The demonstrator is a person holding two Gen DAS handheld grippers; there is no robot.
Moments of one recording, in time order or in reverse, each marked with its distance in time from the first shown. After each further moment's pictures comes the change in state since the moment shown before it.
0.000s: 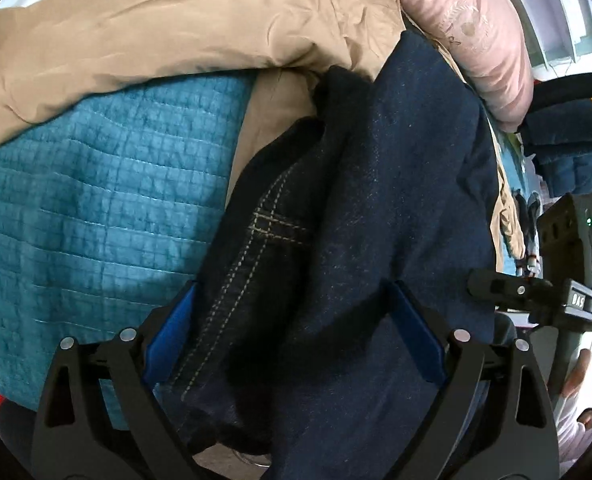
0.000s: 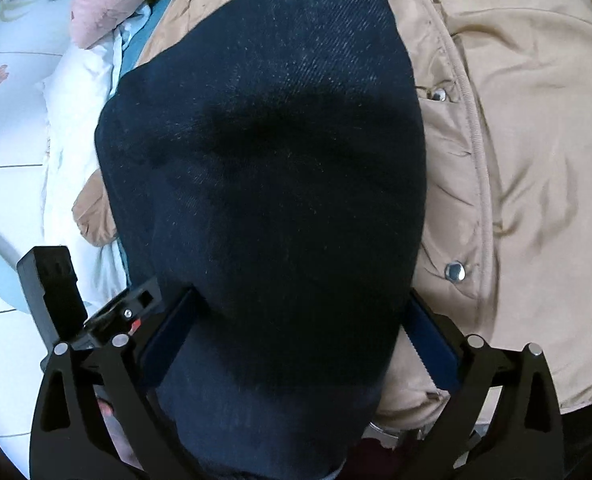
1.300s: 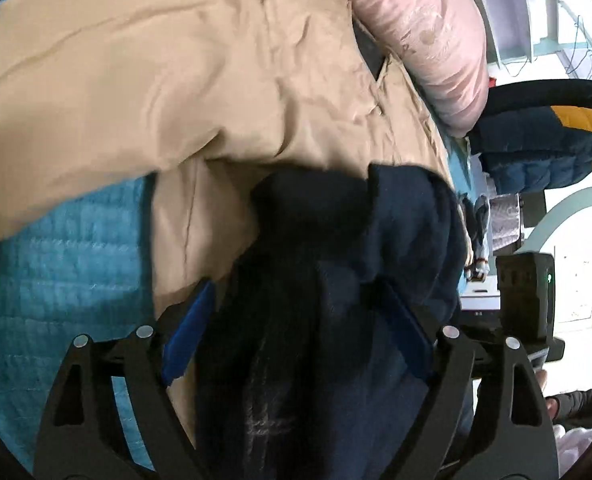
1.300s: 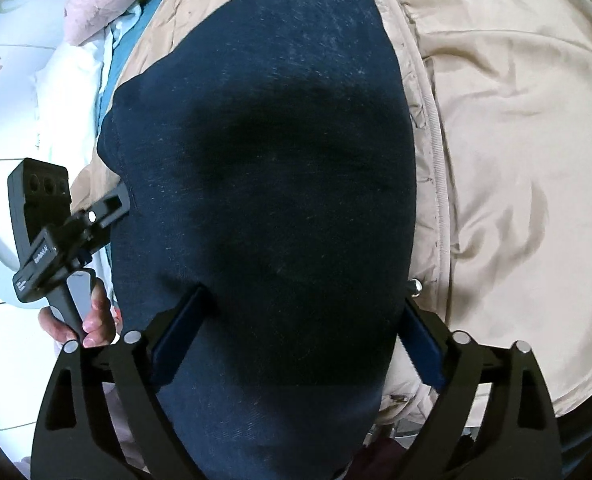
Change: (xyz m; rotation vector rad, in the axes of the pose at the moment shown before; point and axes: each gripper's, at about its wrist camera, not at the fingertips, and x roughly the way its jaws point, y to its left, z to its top) left arm 0.030 -0.016 0.065 0.063 0.053 -0.247; right arm -0.013 -0.007 0.009 -0.040 0.020 -0.058
